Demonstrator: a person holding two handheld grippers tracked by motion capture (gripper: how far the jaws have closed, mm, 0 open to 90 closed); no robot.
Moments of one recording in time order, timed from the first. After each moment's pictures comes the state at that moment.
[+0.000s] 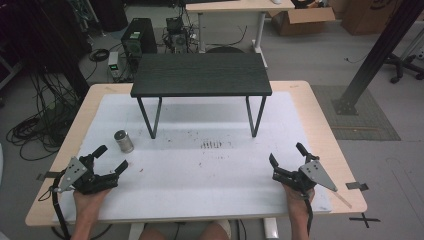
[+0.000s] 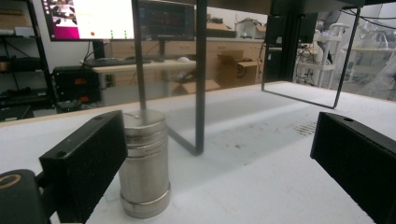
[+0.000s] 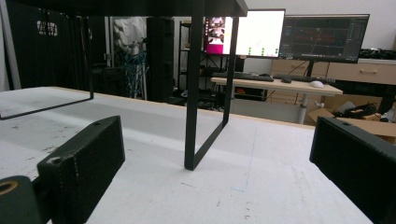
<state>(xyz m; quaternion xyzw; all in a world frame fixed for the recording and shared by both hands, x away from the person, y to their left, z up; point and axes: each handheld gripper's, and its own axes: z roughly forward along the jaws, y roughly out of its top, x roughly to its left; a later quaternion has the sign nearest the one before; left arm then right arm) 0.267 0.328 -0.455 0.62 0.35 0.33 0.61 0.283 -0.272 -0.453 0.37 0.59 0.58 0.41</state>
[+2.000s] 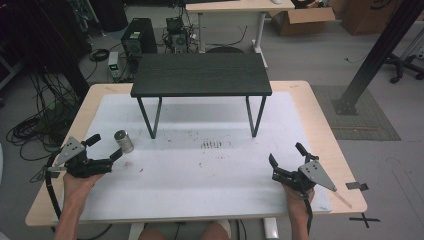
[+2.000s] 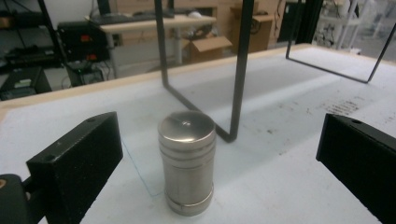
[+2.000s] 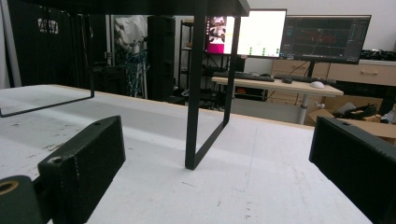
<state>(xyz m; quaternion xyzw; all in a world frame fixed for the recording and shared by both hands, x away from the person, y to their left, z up) 0.303 0.344 -0.417 0.69 0.40 0.29 0.53 0.283 -0.271 -0.453 0.37 0.59 0.58 0.42</state>
